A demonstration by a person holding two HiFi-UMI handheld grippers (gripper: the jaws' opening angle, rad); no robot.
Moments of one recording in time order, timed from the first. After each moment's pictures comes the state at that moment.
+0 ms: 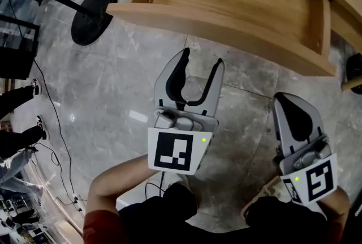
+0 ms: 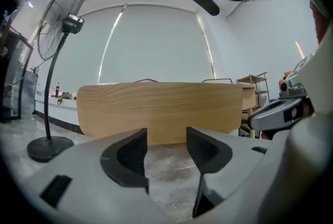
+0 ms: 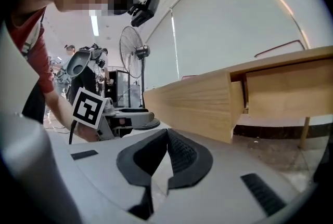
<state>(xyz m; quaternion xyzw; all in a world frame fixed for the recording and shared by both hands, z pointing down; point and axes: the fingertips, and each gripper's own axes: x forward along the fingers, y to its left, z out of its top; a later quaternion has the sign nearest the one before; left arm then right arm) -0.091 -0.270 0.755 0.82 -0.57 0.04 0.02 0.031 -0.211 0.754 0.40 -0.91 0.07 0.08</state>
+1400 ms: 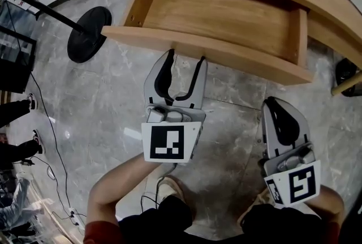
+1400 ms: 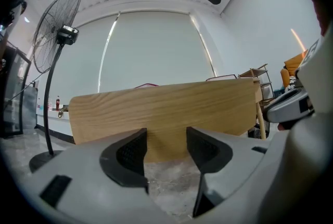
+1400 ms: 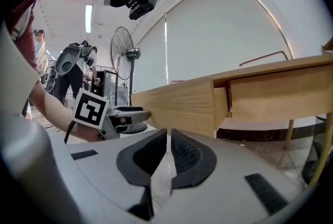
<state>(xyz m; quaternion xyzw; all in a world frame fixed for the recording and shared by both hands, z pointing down) -0.091 -0.300 0.744 0.81 -0.58 0.04 -0.04 0.050 -0.219 0.751 0.47 -0.88 0.04 0.06</state>
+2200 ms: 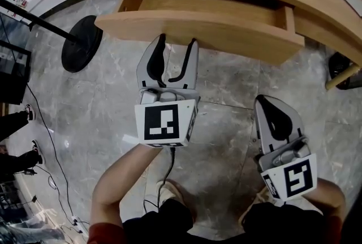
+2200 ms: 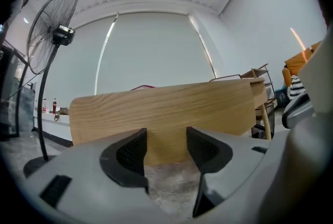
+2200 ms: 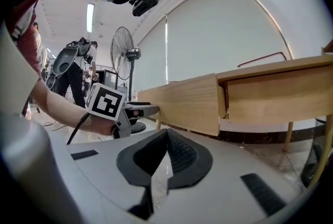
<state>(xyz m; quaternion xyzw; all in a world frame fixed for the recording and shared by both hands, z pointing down) -0.075 -0.340 0.733 0.82 -0.58 0.04 -0.05 0.060 -0.224 0.754 0.47 -0.88 0.03 0.06</state>
